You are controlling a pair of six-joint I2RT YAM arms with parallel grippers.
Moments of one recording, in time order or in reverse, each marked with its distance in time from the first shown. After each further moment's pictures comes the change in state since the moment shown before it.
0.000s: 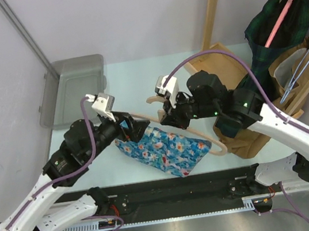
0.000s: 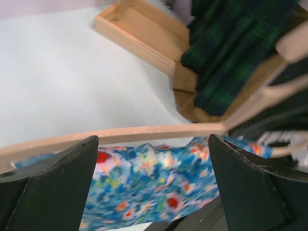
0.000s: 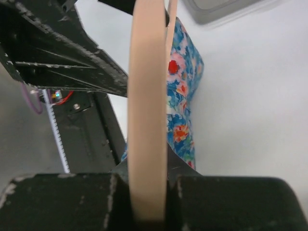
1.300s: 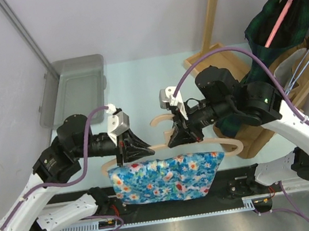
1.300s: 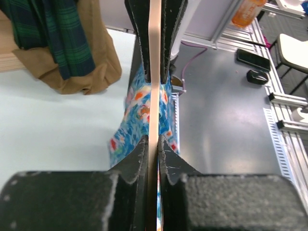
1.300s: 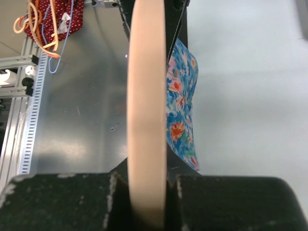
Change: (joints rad) left arm -0.004 0.049 0.178 -0.195 0.830 0.306; right arm 0.041 0.025 0.269 -0.319 -0.398 -0.071
